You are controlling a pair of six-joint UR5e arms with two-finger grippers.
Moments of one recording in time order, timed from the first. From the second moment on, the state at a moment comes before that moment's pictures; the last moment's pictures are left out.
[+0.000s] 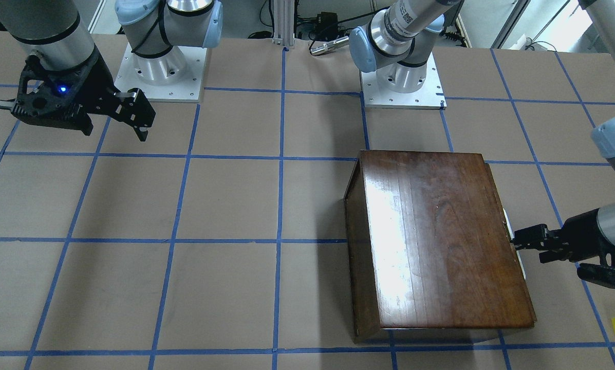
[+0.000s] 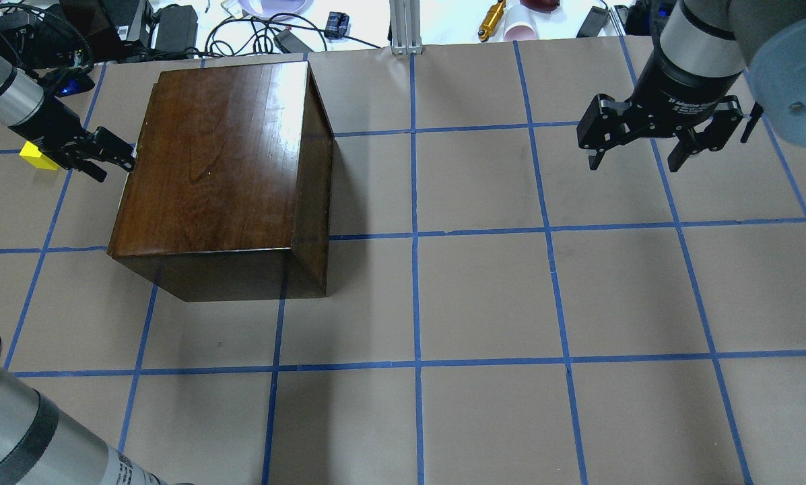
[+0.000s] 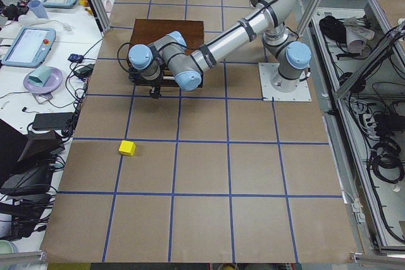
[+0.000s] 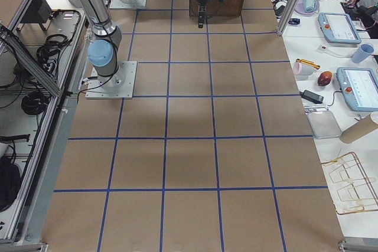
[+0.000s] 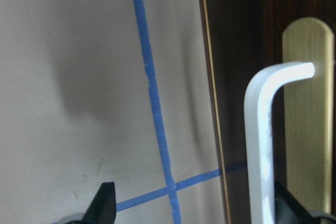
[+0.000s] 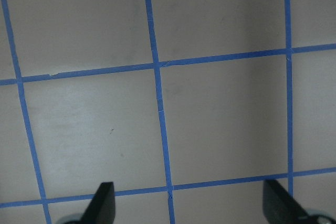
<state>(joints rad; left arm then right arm) -1.07 -2.08 -1.43 -1.41 1.38 0.70 1.52 -1.59 1.63 -1.60 -1.59 0.04</state>
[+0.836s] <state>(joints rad) -1.06 -2.09 -1.39 -1.40 1.43 0.73 1.52 -1.59 1.63 -1.60 -1.59 0.04</state>
